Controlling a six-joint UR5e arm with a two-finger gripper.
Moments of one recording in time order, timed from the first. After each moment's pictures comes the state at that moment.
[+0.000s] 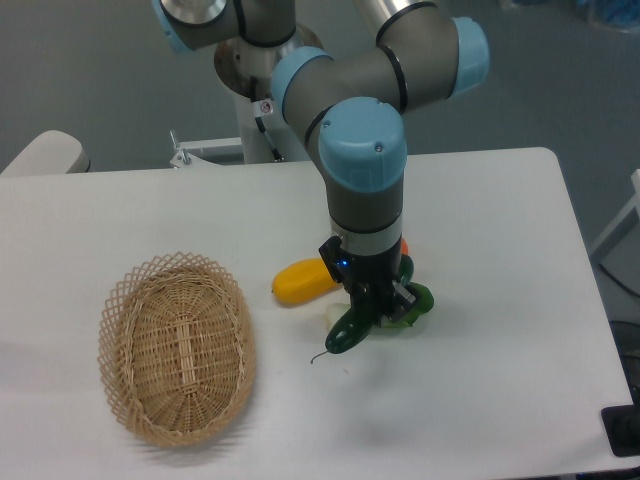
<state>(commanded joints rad) 2.41 -1.94 -1.38 -1.20 1.60 1.16</state>
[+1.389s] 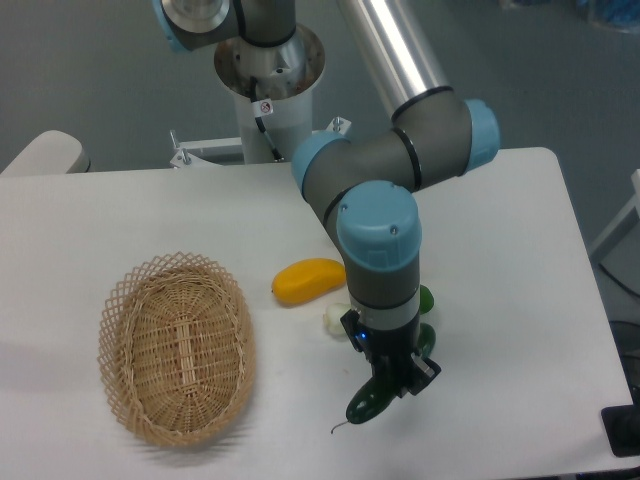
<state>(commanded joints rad) 2.41 -2.15 -1.29 -0.97 1.60 1.21</state>
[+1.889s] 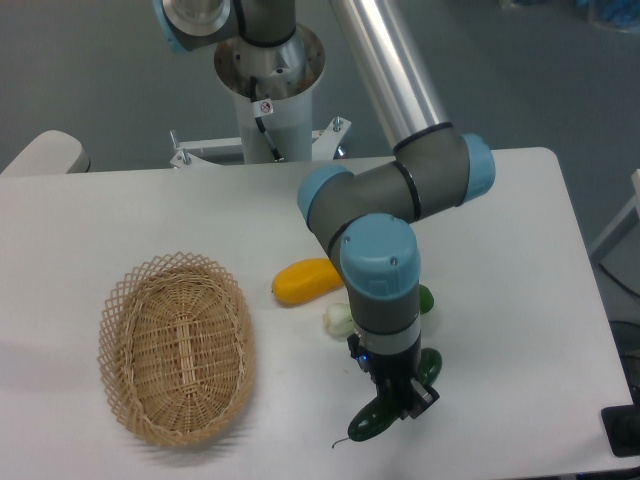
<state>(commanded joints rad) 2.41 -2.21 -1.33 -0.88 1.60 1.44</state>
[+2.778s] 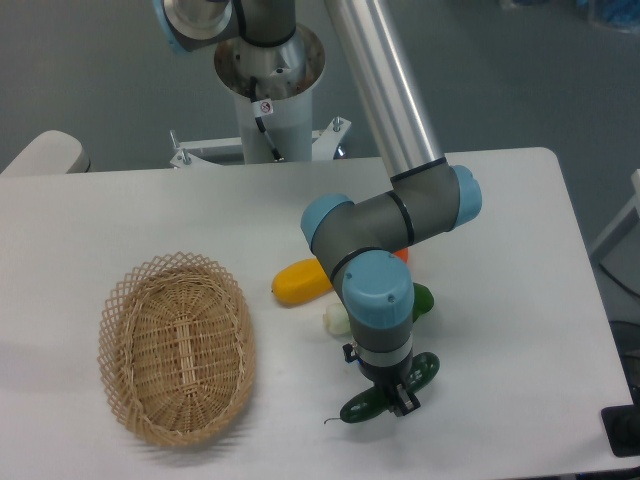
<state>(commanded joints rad) 2.41 -2.25 -1.41 -0.87 1.63 1.49</state>
